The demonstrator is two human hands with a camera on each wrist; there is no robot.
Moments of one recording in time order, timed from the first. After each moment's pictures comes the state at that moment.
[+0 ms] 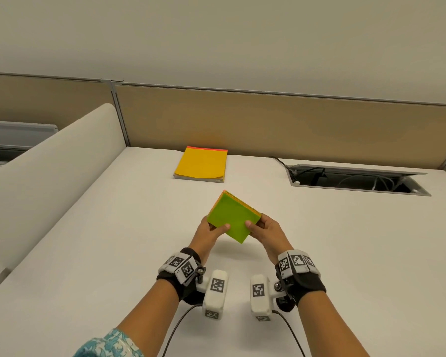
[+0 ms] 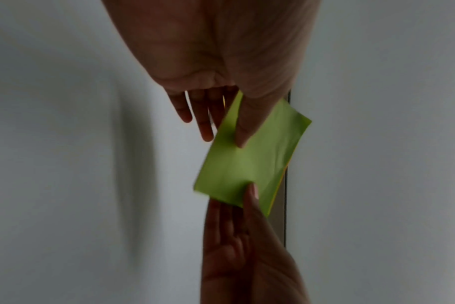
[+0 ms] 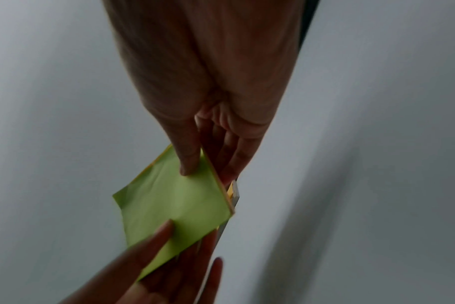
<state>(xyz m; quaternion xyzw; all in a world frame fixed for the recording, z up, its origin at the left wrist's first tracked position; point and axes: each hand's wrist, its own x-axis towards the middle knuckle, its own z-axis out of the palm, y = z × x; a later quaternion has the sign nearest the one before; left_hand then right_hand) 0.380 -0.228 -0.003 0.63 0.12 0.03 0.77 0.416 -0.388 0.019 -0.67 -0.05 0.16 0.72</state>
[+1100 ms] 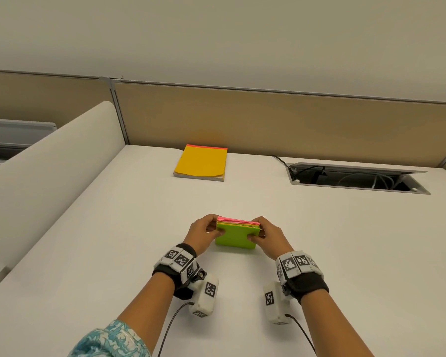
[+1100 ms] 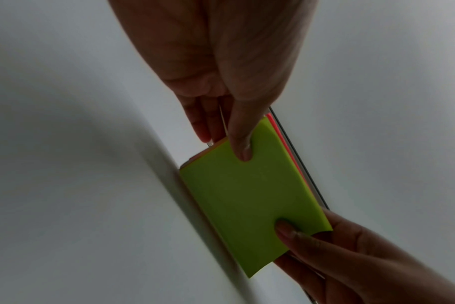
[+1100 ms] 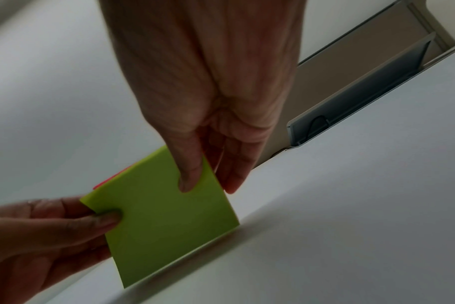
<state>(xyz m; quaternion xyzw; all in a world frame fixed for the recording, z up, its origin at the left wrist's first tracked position) 0.380 -0.206 -0.005 0.82 0.04 0.04 0.57 0.413 -0.402 0.016 -0.88 -0.14 0.11 0.44</state>
